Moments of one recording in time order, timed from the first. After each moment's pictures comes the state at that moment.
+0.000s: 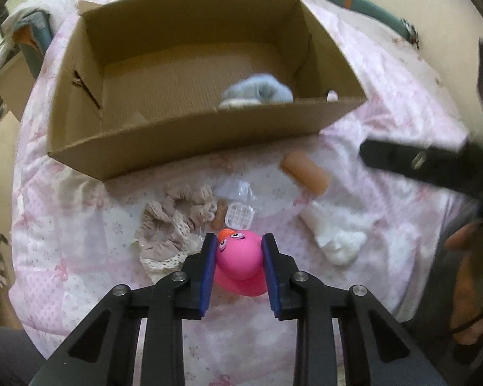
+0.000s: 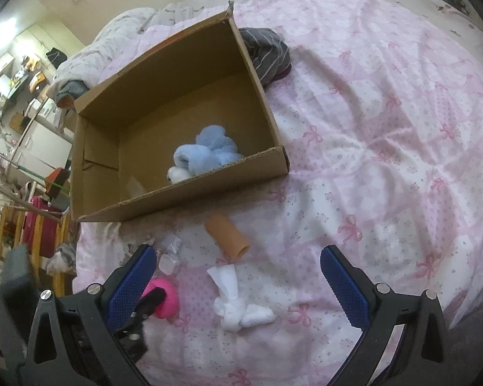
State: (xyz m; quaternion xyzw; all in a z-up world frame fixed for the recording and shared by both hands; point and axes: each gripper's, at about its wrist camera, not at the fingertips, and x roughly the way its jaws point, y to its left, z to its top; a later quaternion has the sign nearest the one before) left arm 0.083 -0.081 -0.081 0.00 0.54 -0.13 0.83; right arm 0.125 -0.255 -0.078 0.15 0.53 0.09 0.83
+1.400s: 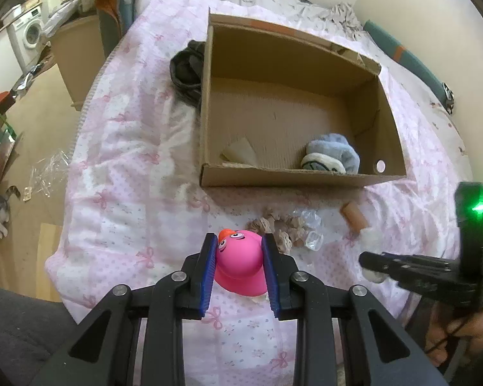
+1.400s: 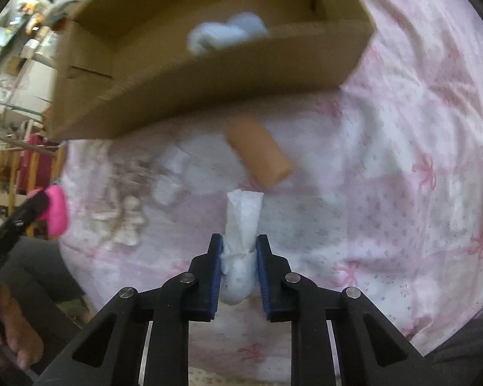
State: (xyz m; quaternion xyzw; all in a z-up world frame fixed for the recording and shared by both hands) left arm 0.080 0.022 -0.031 -0.08 0.52 -0.04 0.85; right arm 0.120 -0.207 -0.116 0.11 0.63 0.16 0.75
